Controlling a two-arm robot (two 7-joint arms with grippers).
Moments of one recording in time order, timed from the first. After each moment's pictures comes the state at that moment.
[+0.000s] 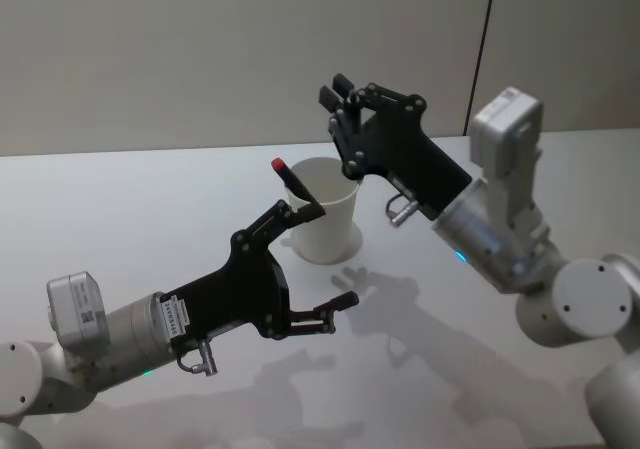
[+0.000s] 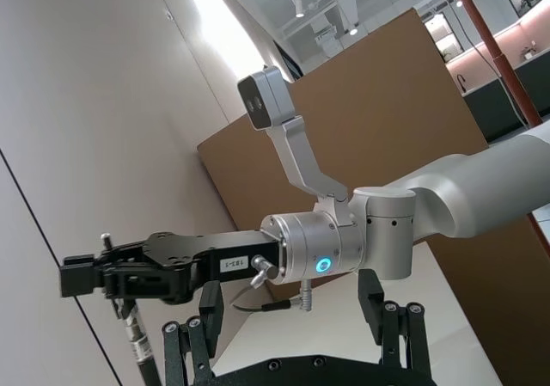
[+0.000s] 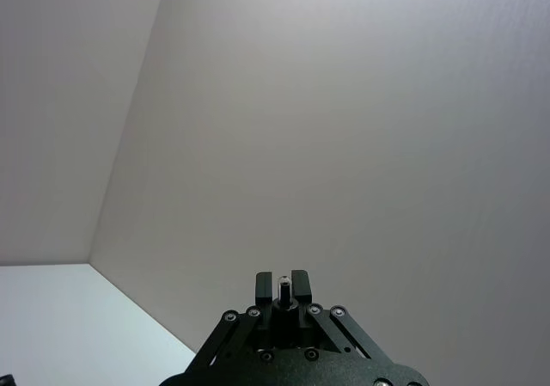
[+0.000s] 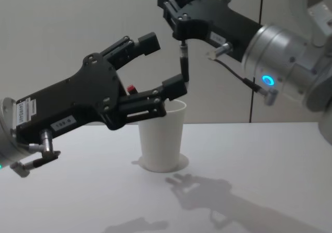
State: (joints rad) left arm -0.41 0.35 0.29 -1.21 -0.60 -0.70 -1.21; right arm 0.52 0.10 -0.42 -1.29 0.12 -0.45 0.40
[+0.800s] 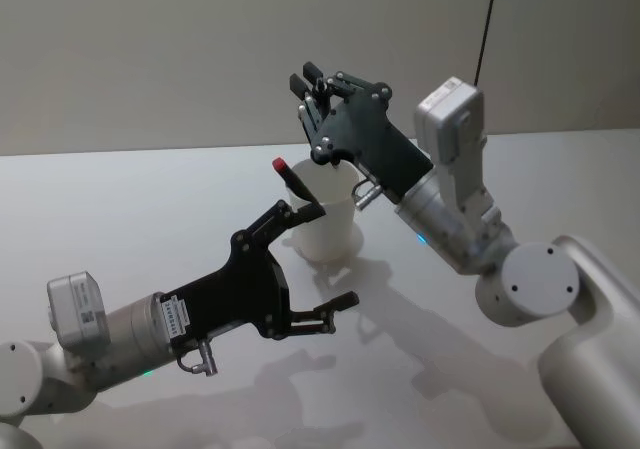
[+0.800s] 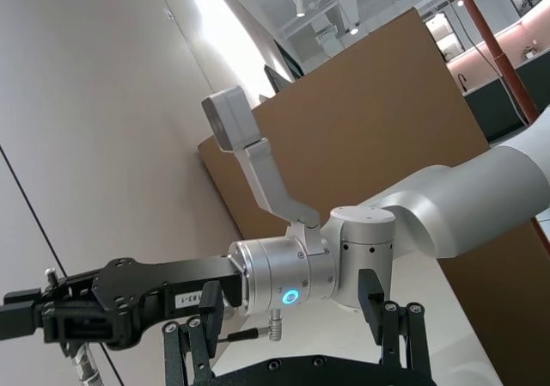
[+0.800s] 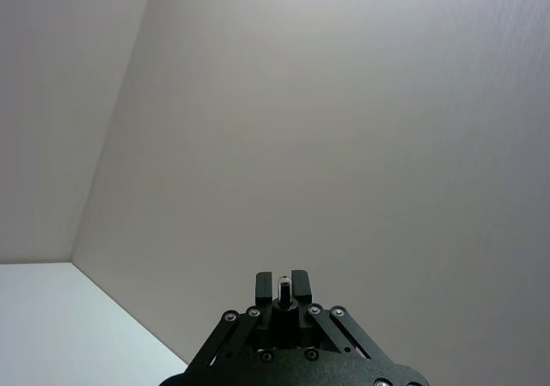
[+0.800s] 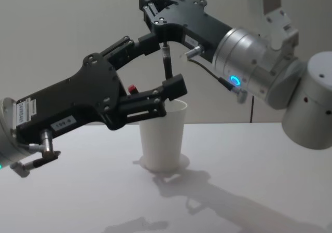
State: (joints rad) left arm -0.41 0.35 0.29 -1.21 -0.60 -0.70 -1.21; right arm 0.61 0.02 -0.44 -1.13 0.05 -0.51 0.34
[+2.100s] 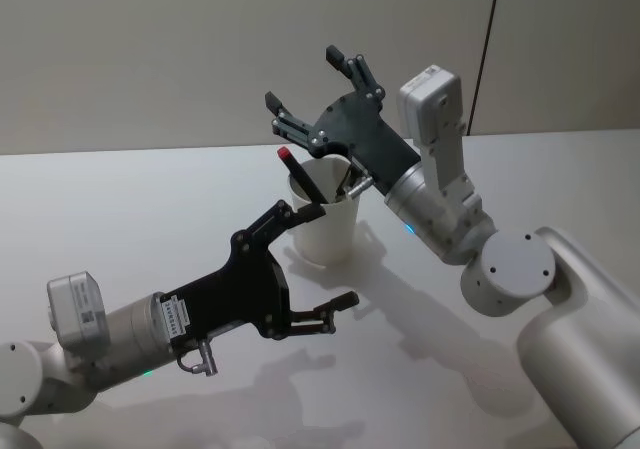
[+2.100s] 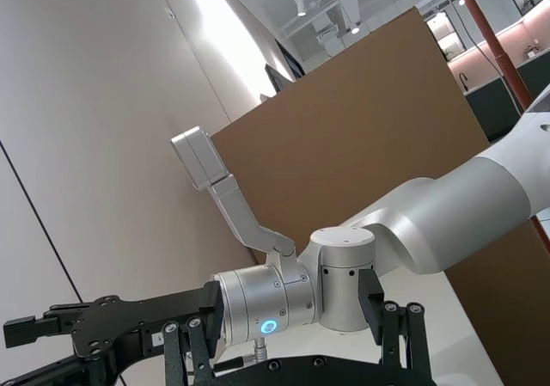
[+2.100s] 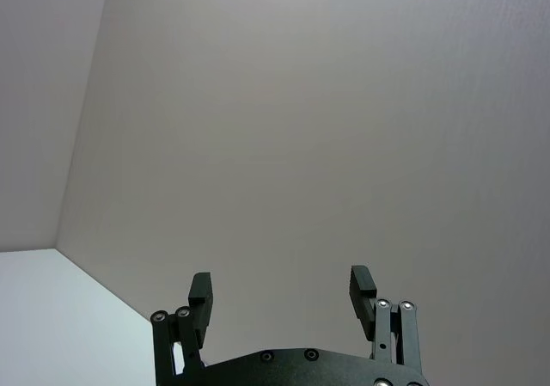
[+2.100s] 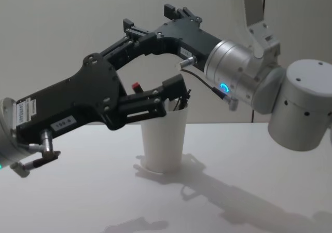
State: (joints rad) left arm -0.41 0.35 0.29 -1.21 -0.60 -0.70 -1.21; right arm 0.70 -0.03 -0.43 -0.95 0.06 -0.51 0.32
